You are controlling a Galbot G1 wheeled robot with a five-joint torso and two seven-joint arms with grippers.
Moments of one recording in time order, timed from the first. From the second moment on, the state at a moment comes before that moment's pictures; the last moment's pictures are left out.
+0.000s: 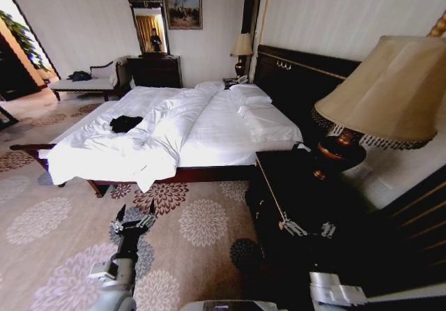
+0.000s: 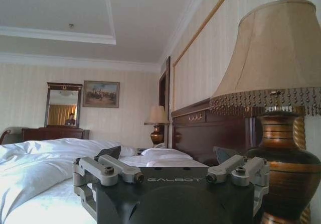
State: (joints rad) left arm 1.85 -1.43 -0.66 -2.34 -0.28 -0.08 -0.08; right arm -1.95 1.56 0.70 2.33 0.12 0.35 -0.02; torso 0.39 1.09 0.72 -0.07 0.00
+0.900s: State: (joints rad) left arm 1.88 -1.44 -0.66 -2.38 -0.28 -0.12 0.00; right arm -1.95 1.50 0.67 2.33 0.15 0.29 -0.19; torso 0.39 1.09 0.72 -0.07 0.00
